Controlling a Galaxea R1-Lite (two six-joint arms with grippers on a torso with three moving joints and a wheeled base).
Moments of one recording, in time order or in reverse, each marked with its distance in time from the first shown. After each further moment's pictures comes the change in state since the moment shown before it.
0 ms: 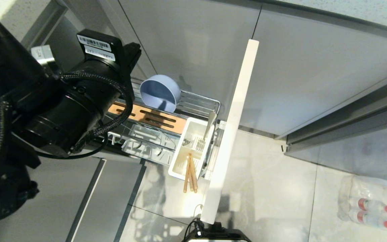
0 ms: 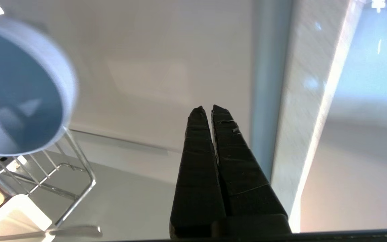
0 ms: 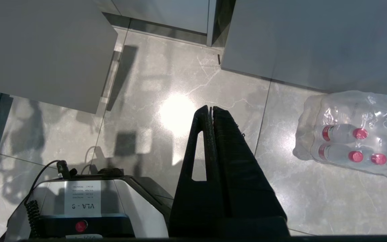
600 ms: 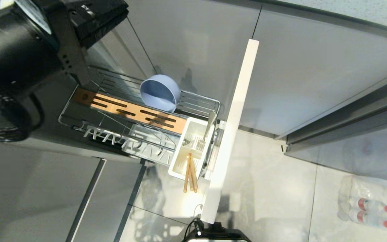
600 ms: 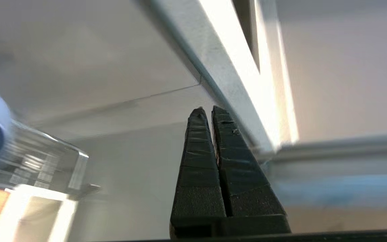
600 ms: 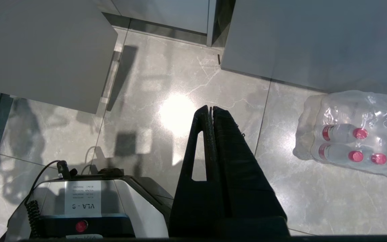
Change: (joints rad) left arm -0.075 -0.244 -0.099 0.377 -0.289 0.431; right arm 0.000 0.000 0.000 0.000 0.000 0.000
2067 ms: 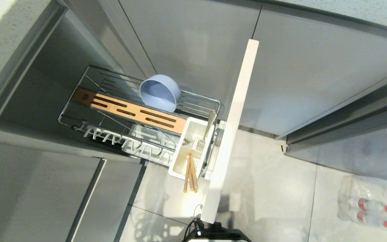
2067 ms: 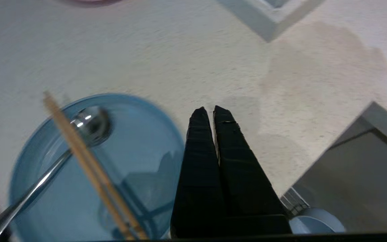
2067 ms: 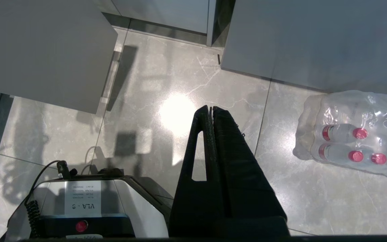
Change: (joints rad) left arm 0.967 -0.200 -0.867 1.236 0.231 0.309; right arm 0.000 0.000 0.000 0.000 0.000 0.000
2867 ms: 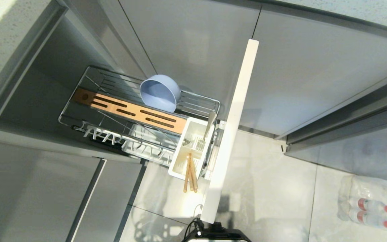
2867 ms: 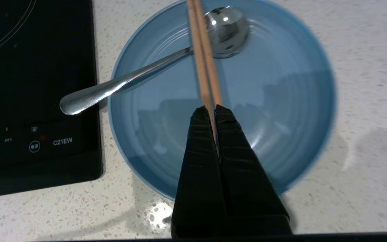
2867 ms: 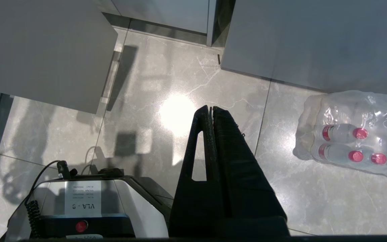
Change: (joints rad) left arm 0.369 0.069 0.035 0.346 -0.009 -0.316; right arm 0.000 0.000 0.000 0.000 0.000 0.000
